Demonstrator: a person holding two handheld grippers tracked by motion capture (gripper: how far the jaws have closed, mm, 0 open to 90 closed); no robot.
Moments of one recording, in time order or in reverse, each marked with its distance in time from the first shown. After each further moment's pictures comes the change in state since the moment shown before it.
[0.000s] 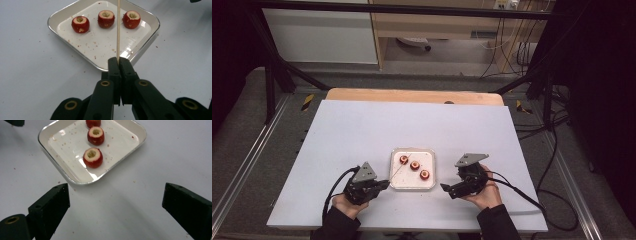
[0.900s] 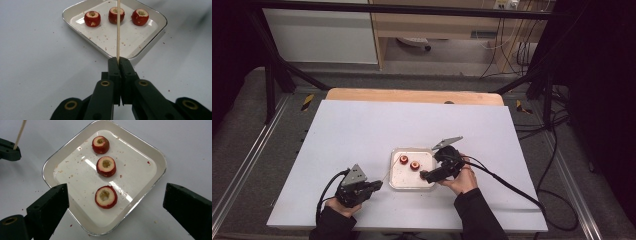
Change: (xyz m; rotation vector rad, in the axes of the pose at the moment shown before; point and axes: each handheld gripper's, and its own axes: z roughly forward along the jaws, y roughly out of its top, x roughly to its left) left arm 0.008 -0.017 -0.011 -0.047 0.026 -0.030; right arm 0.014 0.060 0.040 0.075 0.025 0.098
